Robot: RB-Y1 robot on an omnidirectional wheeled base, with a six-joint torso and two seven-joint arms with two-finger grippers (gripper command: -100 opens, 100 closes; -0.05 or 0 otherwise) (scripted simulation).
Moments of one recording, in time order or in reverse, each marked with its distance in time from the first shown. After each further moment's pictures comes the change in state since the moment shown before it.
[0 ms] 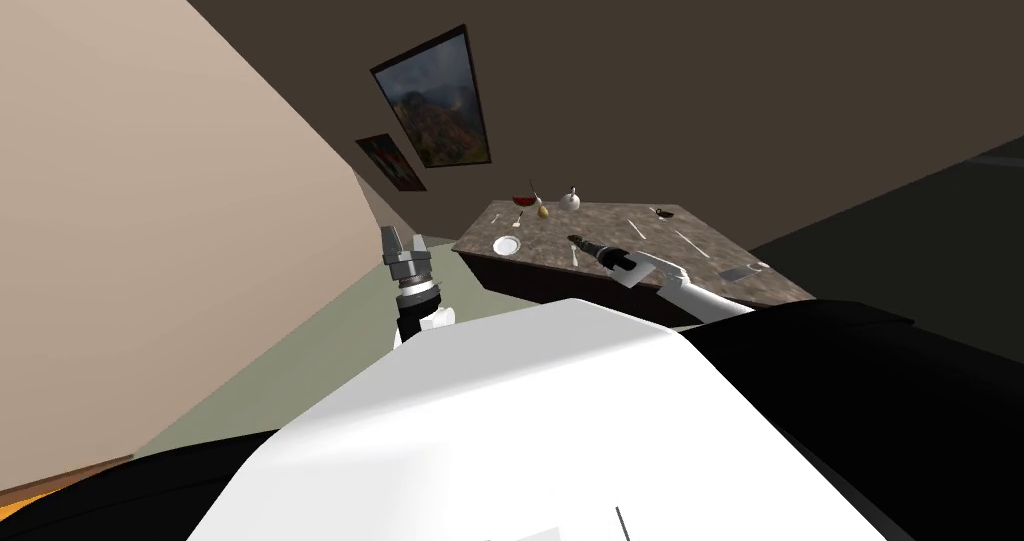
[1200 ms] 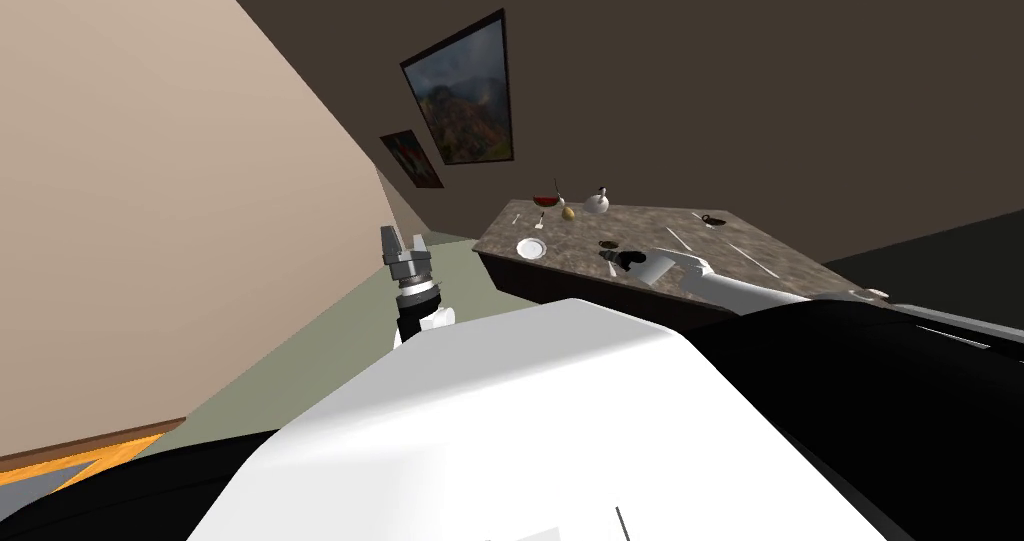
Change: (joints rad) left arm 0.000 0.000 0.000 0.000 0.000 0.000 0.000; right arm -0.025 -0.200 0.107 0.185 -0.237 0.290 -0.027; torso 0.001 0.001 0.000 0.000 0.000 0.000
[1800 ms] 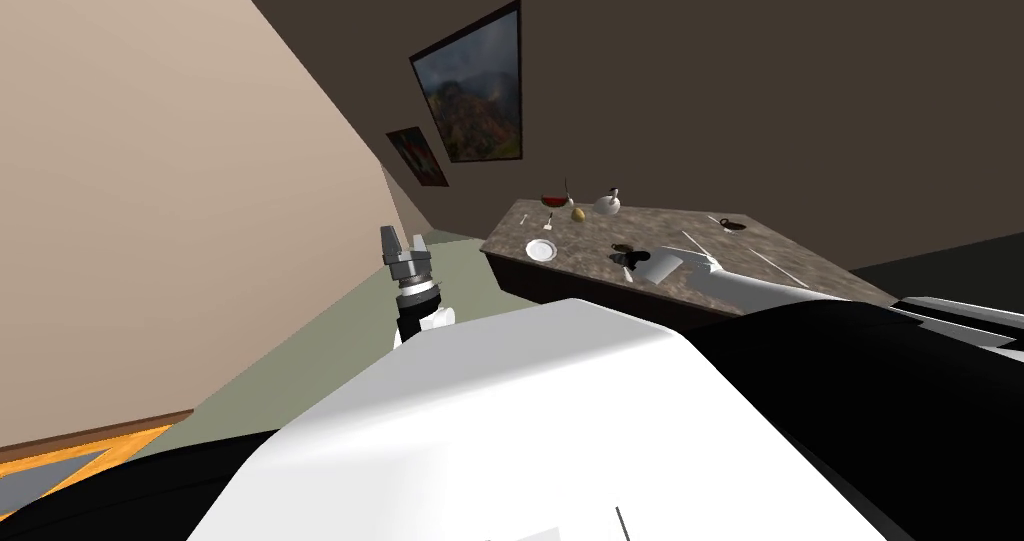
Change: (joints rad) left arm 0.000 0.000 0.000 0.000 0.000 0.000 0.000; right arm -0.004 -0.054 0.030 0.047 -0.068 0.101 -0.015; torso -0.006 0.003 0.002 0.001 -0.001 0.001
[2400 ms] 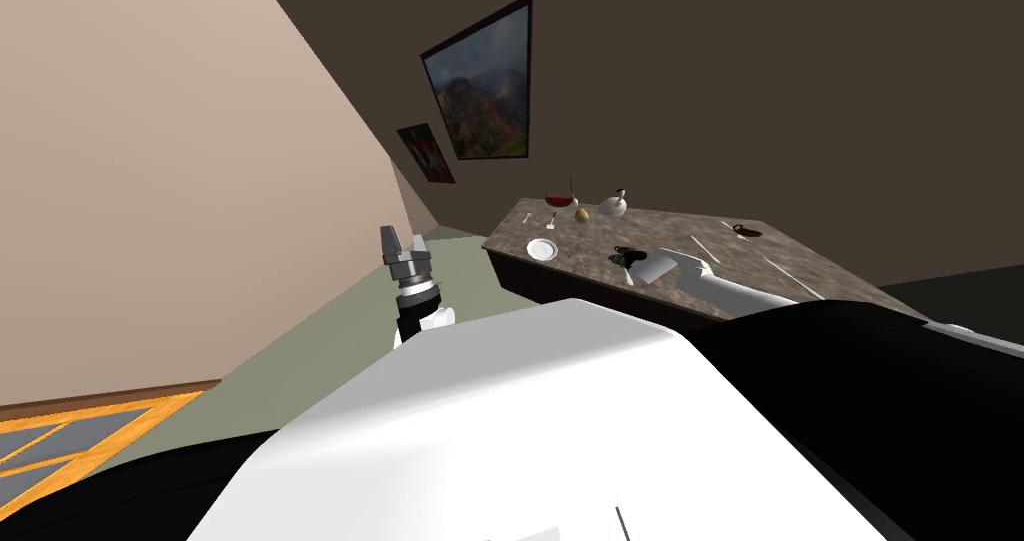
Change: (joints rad) left arm 0.000 0.000 0.000 0.000 0.000 0.000 0.000; right arm -0.016 0.118 -0.084 0.042 0.026 0.053 0.091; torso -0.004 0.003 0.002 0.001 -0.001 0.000
